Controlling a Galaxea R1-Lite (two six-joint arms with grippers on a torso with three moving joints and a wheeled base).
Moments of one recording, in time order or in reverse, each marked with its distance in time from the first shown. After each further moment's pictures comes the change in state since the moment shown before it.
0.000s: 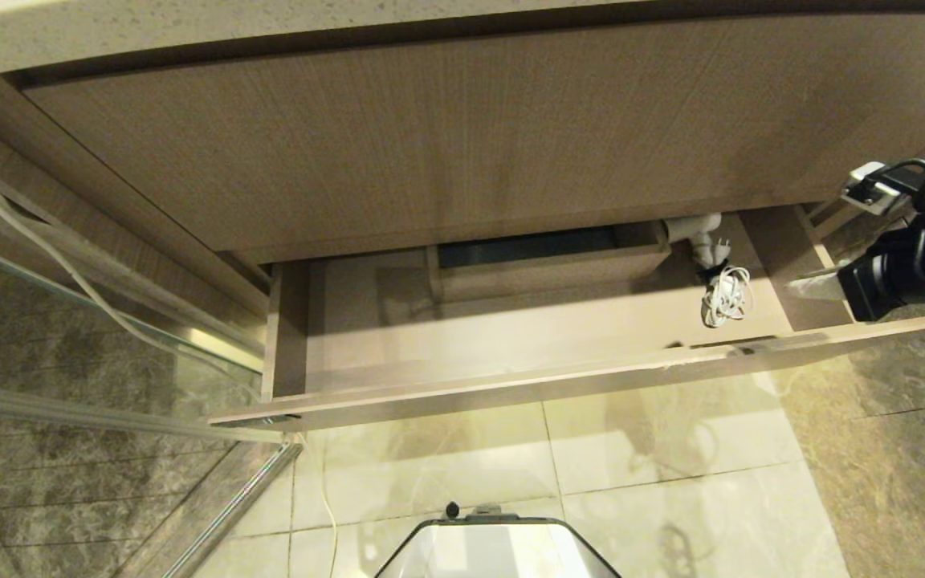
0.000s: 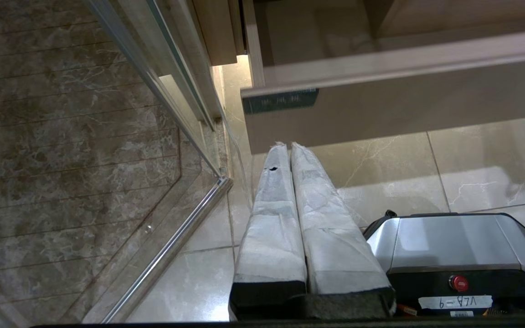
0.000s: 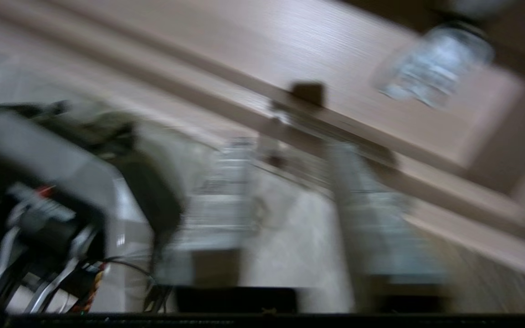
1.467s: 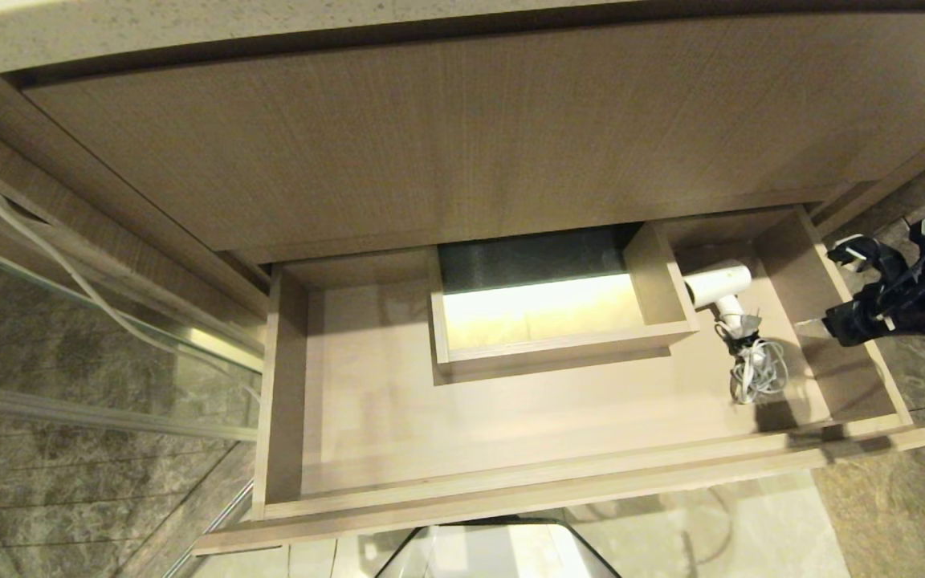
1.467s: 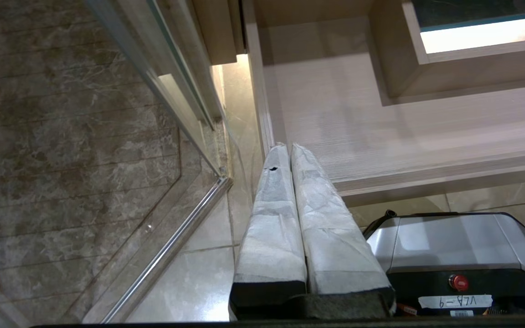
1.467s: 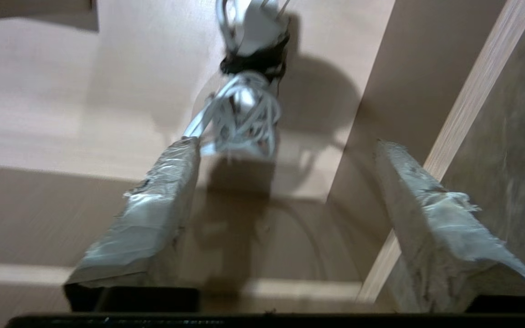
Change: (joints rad) left arm 0.000 0.000 0.000 0.000 -0.001 0.000; right arm -0.225 0.471 -0.150 -0.275 -0.102 -0.059
